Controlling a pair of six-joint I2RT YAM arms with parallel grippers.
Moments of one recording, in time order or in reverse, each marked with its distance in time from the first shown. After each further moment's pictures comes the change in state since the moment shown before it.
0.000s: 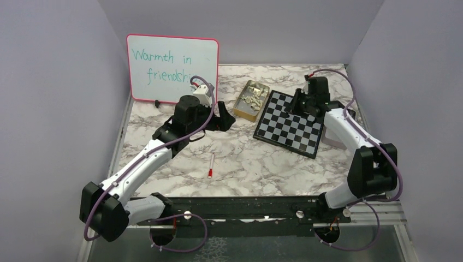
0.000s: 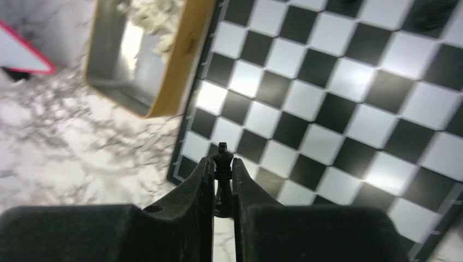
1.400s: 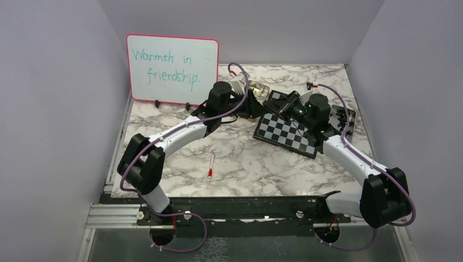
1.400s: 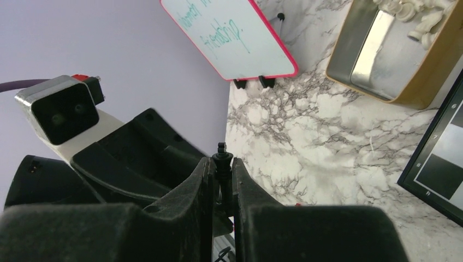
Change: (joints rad) left arm -0.102 0.513 0.262 0.433 0.299 -0.240; right arm 0.196 -0.266 -0.388 0.723 -0.239 0.757
